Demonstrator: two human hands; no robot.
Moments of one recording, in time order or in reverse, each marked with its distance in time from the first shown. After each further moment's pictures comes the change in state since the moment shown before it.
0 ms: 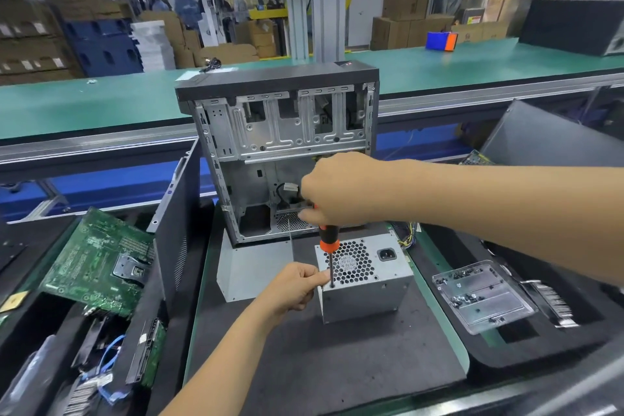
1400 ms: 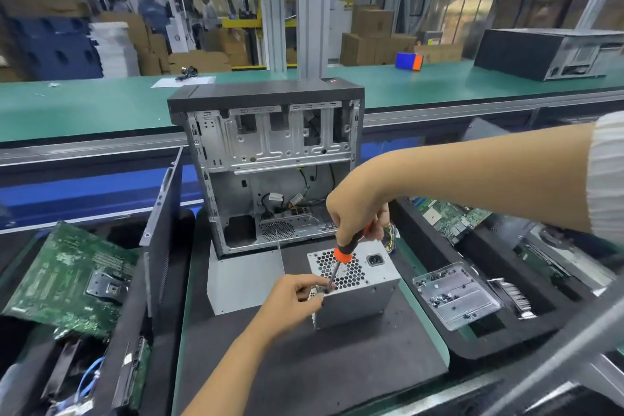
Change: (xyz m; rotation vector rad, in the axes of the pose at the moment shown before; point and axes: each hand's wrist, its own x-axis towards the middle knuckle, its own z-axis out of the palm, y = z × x) left_hand -0.013 -0.010 0.000 0.190 -0.011 0.420; right_hand 0.004 0.002 -0.019 0.357 -0.740 0.314
